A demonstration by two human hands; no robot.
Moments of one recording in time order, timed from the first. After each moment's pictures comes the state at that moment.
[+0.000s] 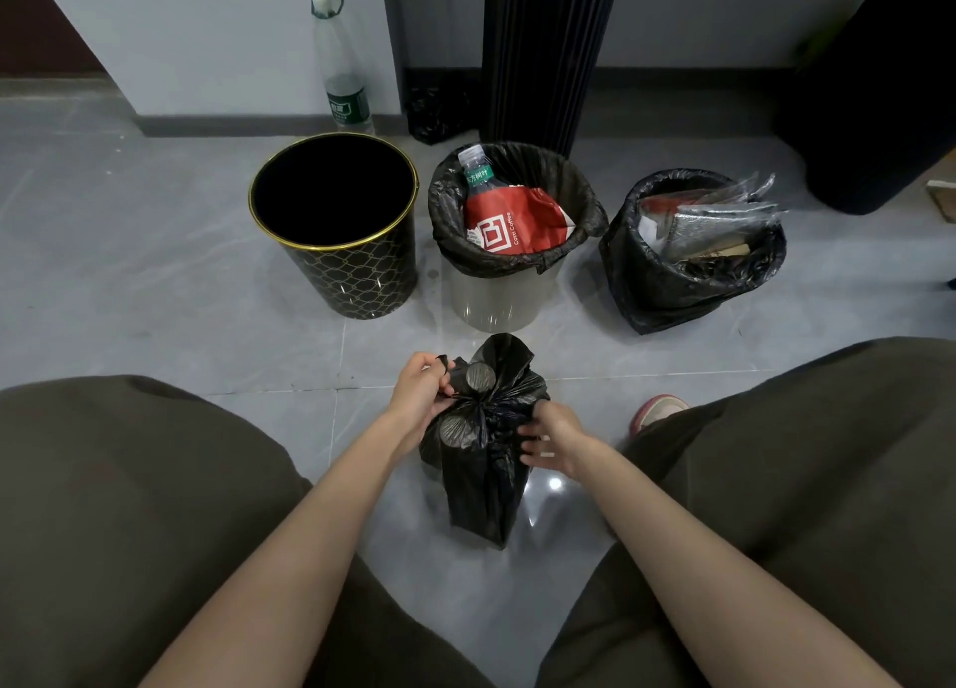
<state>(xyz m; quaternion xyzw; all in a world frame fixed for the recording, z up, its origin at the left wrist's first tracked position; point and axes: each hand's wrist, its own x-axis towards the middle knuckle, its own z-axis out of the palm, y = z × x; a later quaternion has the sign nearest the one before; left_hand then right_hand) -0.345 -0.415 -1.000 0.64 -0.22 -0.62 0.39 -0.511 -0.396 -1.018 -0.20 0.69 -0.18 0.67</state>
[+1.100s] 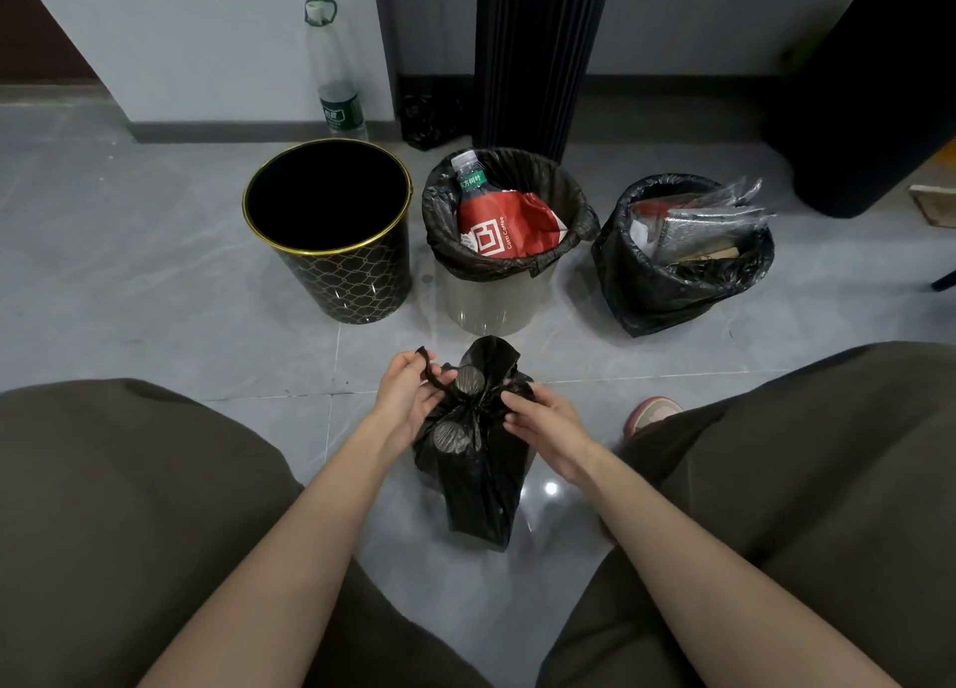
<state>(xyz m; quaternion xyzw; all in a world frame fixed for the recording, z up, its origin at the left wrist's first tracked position) -0.337 -0.418 -1.000 0.59 -0.16 -0.64 0.46 -0.509 -0.394 -1.013 -0.22 0.59 -0.34 0.70</state>
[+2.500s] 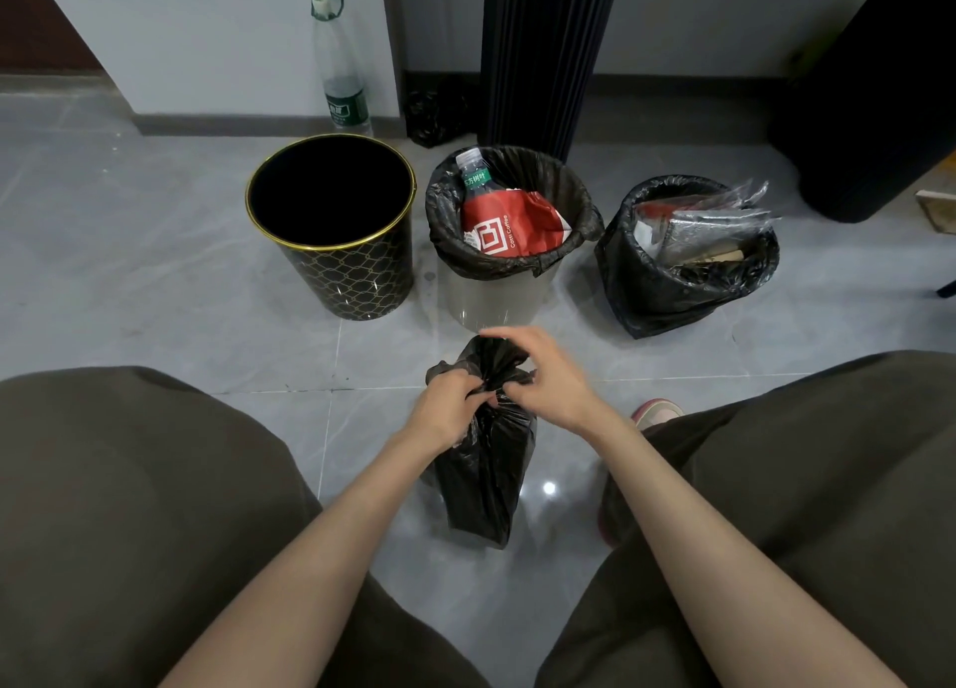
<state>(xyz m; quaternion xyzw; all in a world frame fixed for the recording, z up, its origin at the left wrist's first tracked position) -0.359 -0.413 -1.018 0.61 -0.68 -0.37 0.14 -0.521 -0.427 -0.977 -0.72 0.54 -0.20 0.38</state>
